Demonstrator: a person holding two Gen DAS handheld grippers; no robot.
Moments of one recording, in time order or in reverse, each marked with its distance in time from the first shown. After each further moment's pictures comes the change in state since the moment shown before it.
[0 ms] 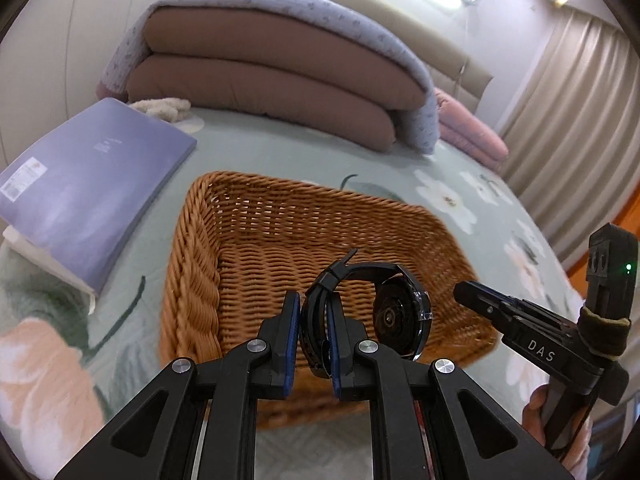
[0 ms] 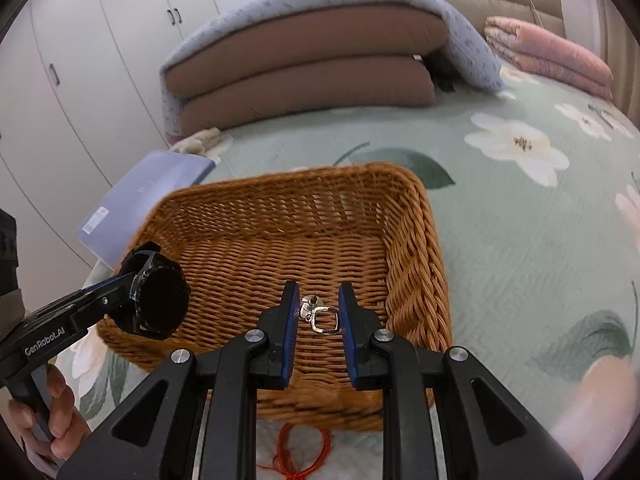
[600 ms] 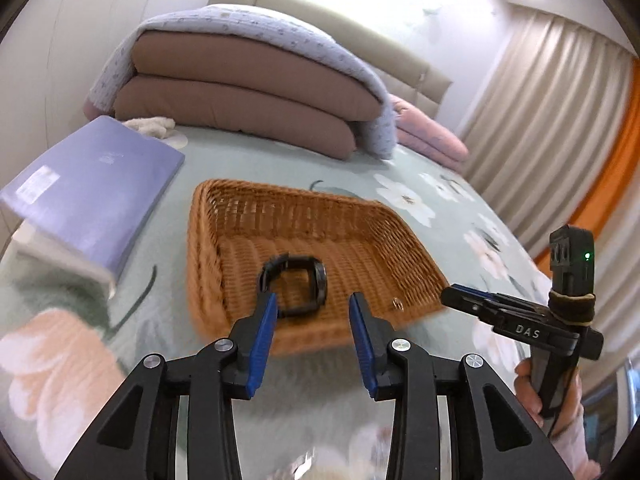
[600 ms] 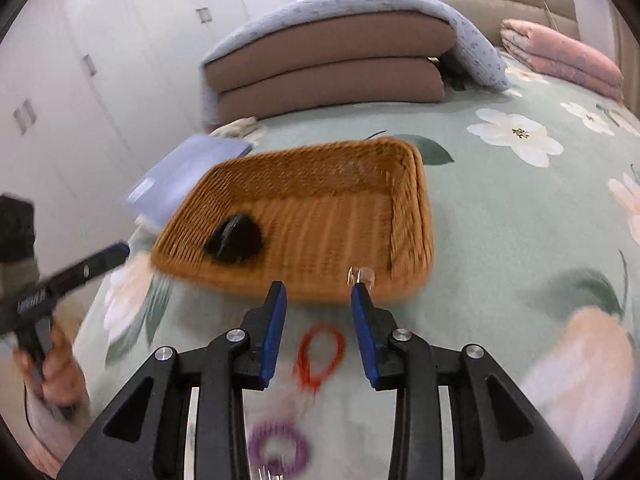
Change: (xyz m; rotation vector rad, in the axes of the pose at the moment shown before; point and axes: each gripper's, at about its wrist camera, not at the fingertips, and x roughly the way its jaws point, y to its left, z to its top) left arm -0.074 0.018 -0.036 0.063 -0.054 -0.145; right arm -0.093 0.004 -0.077 -0.079 -0.025 0.096
